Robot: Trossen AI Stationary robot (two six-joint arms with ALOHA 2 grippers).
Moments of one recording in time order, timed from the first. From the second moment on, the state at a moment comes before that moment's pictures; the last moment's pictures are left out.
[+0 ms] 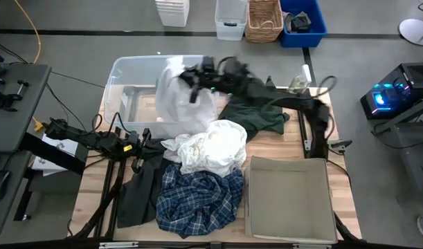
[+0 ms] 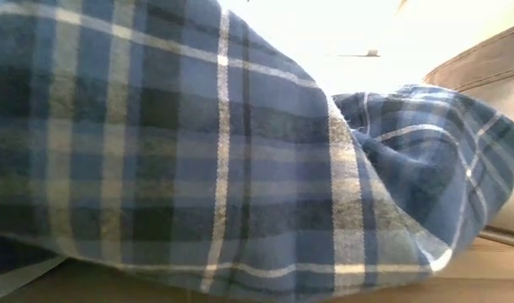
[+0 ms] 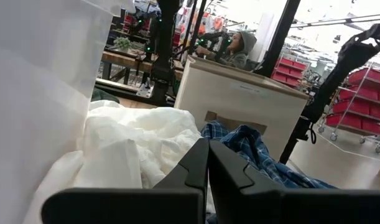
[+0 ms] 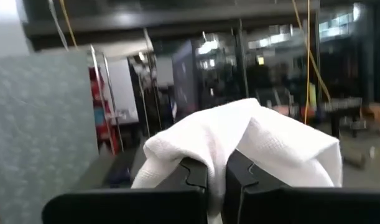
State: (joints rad) left arm -0.30 0.10 0.01 0.12 -0.24 -0.25; right arm -0.27 1.95 1.88 0.30 -0.08 0.16
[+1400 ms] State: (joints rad) left arm -0.30 0.10 0.01 0.12 -0.24 -0.25; right arm -0.19 2.01 2.30 -1.01 -0.43 0.00
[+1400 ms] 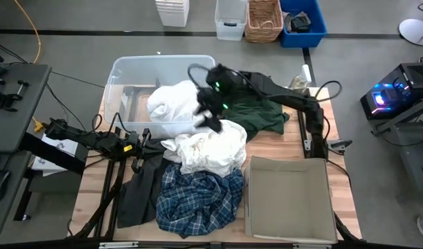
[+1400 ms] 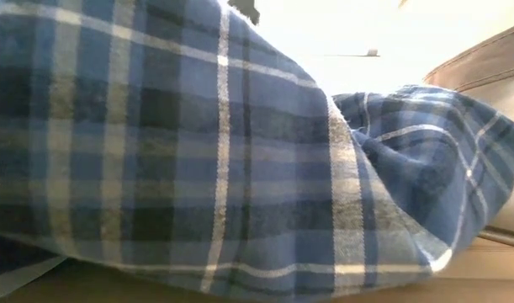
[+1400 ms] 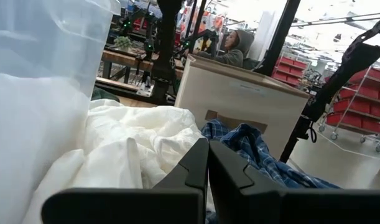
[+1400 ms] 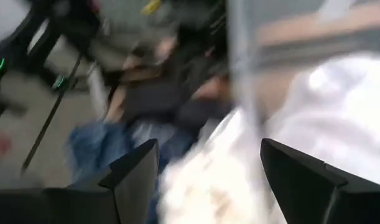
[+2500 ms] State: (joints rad) left arm -0.30 0.10 0.01 0.12 -0.24 -0.25; right arm 0.09 1.98 1.50 -0.77 0.06 0.23
